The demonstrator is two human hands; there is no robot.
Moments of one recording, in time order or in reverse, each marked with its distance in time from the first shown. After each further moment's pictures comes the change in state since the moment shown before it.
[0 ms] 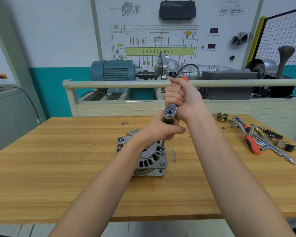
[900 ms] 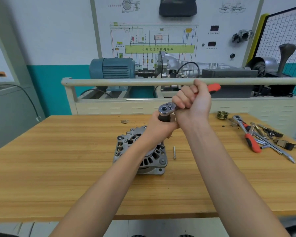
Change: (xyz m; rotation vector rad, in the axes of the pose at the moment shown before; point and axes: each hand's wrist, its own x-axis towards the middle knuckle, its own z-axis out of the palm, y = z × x) left_hand 0.002 -0.013 0.012 -0.128 0.275 0.046; right_hand -0.012 0.019 -0.006 0.036 0.110 -0.518
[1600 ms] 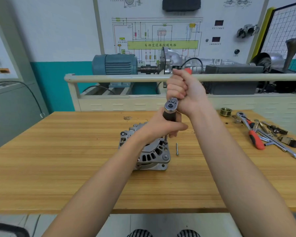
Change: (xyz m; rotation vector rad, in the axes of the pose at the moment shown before) left_hand -0.002 0.008 -0.012 0.181 -0.210 -0.032; right_hand 0.019 -0.006 0.008 -0.053 -0.170 0.508
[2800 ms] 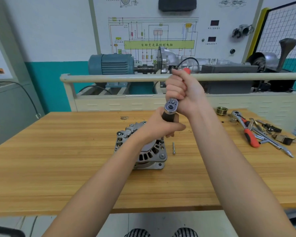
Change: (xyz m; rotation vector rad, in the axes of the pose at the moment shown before) left_hand 0.001 0.000 0.007 0.040 0.021 -0.031; right_hand -0.009 -0.005 -0.004 0.008 0.008 0.000
